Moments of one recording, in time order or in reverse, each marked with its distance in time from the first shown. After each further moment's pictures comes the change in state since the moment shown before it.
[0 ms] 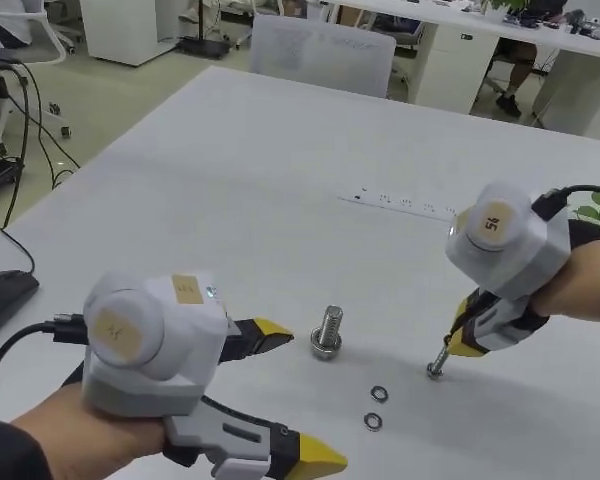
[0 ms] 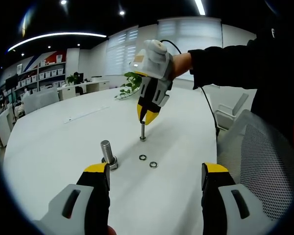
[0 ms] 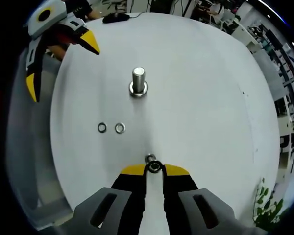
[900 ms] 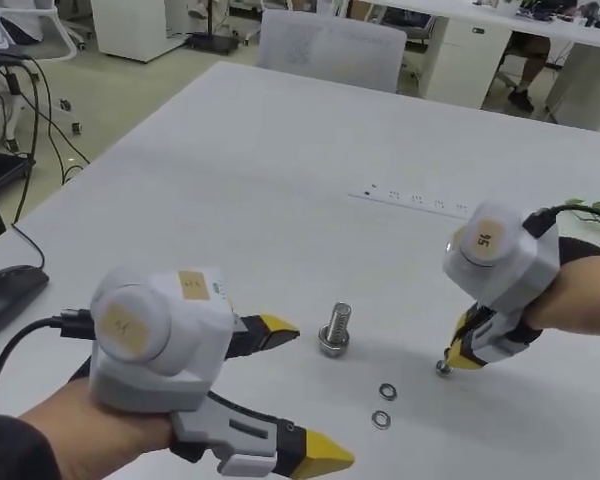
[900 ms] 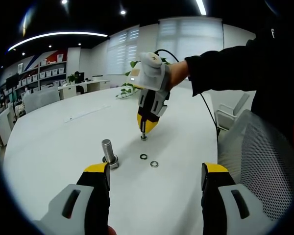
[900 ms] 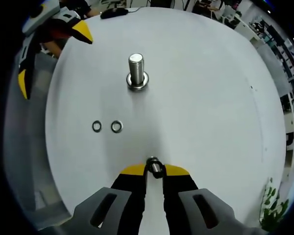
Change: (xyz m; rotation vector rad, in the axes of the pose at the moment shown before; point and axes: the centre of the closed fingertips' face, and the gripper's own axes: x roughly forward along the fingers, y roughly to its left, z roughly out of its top) left arm 0.002 0.001 -0.001 -0.006 0.004 0.007; right arm 0.033 -0.001 -0.010 0.020 0.017 0.043
